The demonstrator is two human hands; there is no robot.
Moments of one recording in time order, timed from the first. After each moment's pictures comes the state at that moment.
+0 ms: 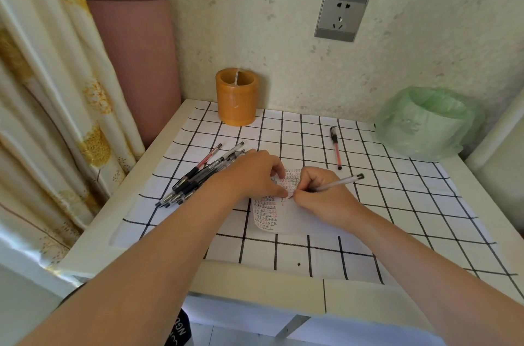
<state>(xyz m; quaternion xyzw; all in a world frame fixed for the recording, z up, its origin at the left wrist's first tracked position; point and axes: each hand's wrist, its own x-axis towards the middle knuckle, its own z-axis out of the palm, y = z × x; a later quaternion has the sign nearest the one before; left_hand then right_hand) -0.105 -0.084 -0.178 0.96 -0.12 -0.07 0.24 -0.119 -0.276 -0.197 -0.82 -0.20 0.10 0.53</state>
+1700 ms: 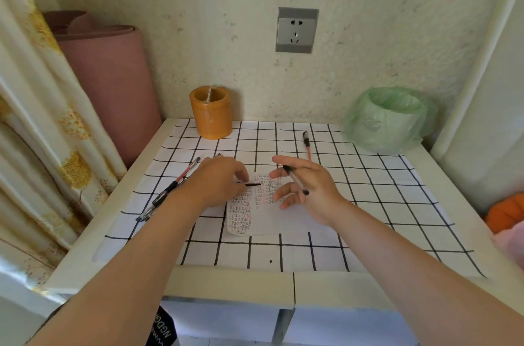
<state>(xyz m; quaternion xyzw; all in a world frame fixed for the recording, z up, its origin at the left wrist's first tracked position) -0.130 -0.079 -0.154 0.98 -0.10 0.00 0.15 -0.125 -0.293 -0.169 -0.60 -0.04 0.17 0.78</state>
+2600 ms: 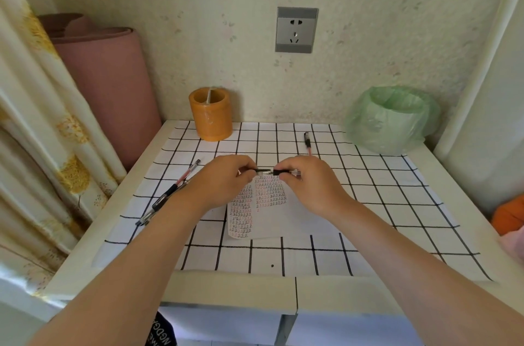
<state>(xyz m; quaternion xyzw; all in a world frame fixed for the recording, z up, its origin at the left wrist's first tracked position) -0.130 -0.089 -0.147 0.95 -0.09 0.00 0.29 -0.110 -0.298 -0.171 -0.90 -0.22 -0.09 0.36</state>
